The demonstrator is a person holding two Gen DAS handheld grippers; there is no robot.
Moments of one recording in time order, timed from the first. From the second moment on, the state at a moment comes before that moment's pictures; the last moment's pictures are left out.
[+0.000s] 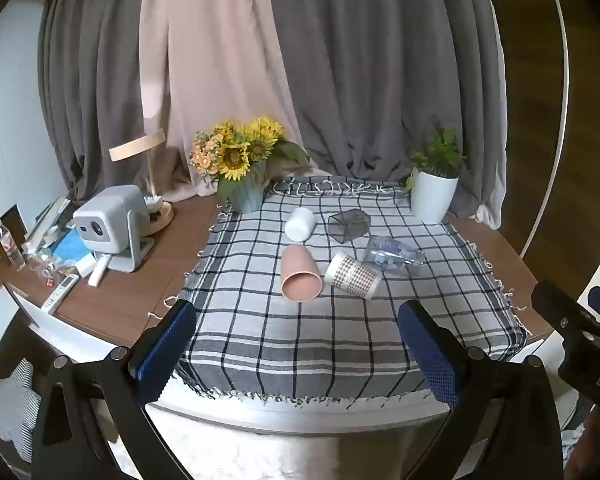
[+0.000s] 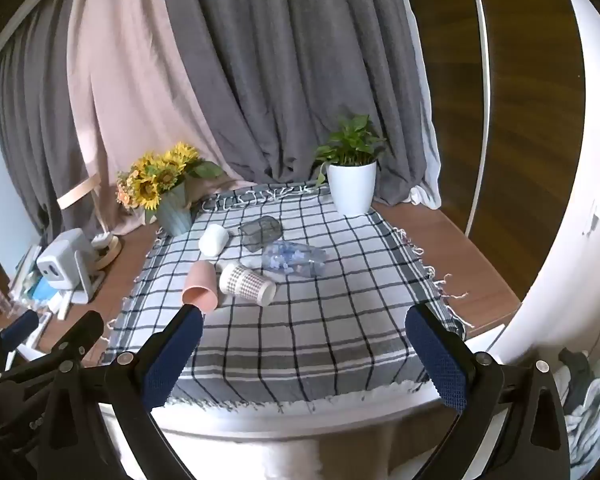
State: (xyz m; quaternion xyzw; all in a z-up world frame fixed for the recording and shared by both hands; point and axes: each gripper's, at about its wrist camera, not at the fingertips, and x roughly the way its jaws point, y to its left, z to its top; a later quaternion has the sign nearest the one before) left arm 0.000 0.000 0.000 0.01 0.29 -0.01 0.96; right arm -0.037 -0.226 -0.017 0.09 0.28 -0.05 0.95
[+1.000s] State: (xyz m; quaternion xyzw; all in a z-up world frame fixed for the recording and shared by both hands) left arm 0.003 0.008 -0.002 0.01 0.29 0.00 0.96; right arm -0.035 -0.204 -0.017 0.08 0.28 -0.05 0.95
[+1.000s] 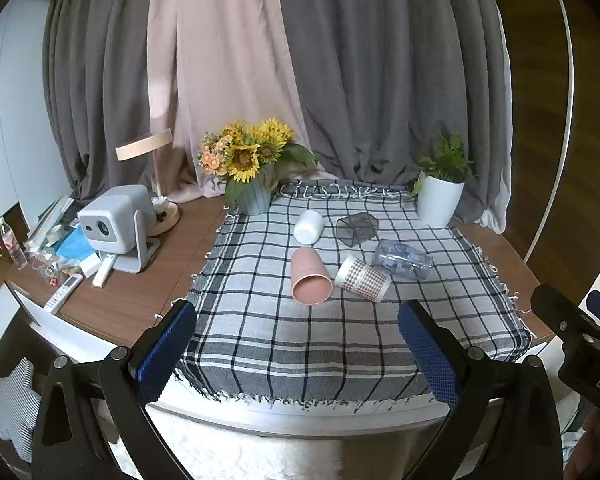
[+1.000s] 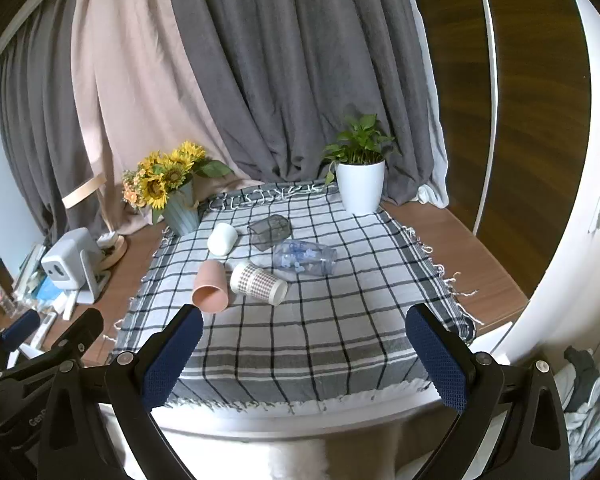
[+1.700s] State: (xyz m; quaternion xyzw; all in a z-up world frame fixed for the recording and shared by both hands) left arm -0.001 0.012 -0.005 0.01 0.30 0.00 0.96; right arm -0.036 -0.206 -0.018 0.08 0.28 -0.05 0.95
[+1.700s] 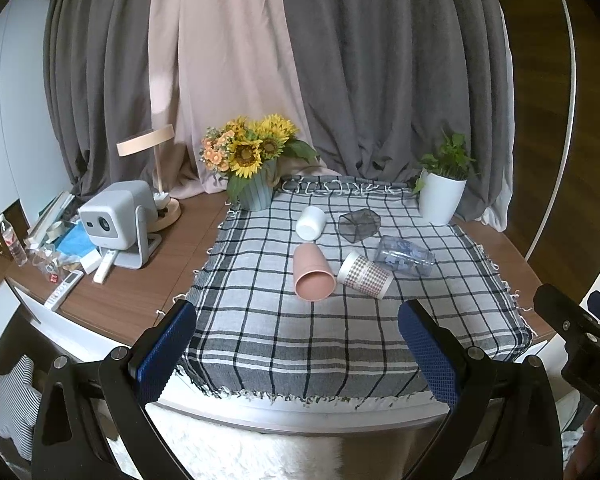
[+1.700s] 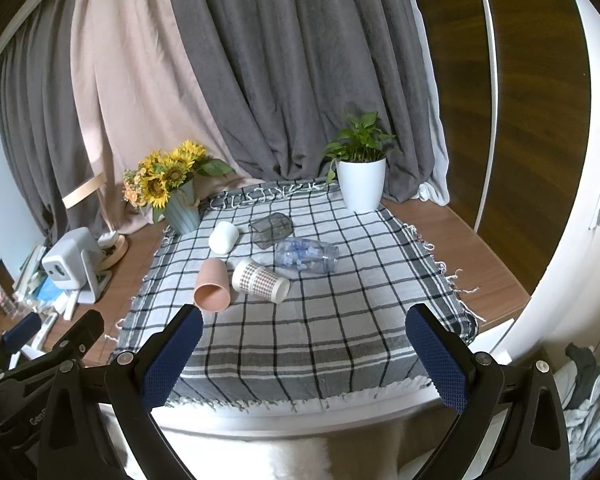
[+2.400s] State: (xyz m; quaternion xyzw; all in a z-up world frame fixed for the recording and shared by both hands) left arm -0.001 0.010 -0.004 0.01 0.30 0.00 0.96; right arm -0.036 -0.208 -0.018 0.08 0.28 -0.05 0.95
